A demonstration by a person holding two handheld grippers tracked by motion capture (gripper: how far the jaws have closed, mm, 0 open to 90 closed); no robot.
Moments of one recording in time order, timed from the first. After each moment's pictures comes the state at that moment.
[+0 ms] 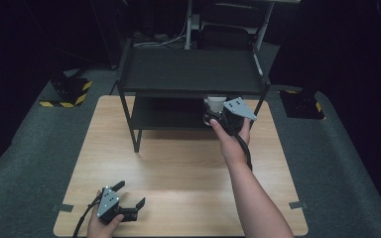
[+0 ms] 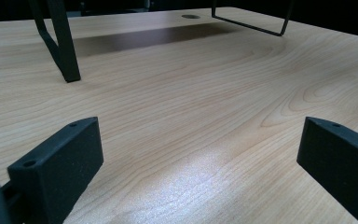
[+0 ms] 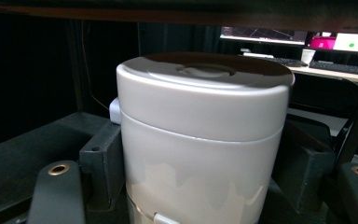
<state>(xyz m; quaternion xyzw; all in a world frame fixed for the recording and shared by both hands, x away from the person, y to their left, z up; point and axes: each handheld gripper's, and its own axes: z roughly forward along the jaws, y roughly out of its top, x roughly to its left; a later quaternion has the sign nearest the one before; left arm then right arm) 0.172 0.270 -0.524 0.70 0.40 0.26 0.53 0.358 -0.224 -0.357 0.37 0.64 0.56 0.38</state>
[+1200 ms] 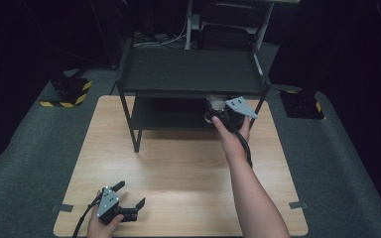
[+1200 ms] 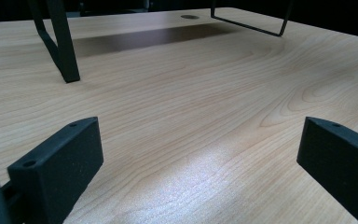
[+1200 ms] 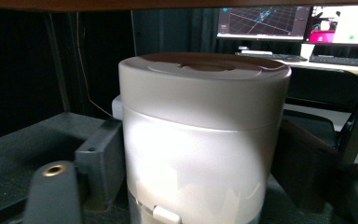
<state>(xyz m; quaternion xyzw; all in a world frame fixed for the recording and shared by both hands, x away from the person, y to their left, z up) 0.171 0.270 -0.525 0.70 0.40 0.26 0.53 0.376 -0.231 -0.375 0.38 0.63 0.57 0.37</state>
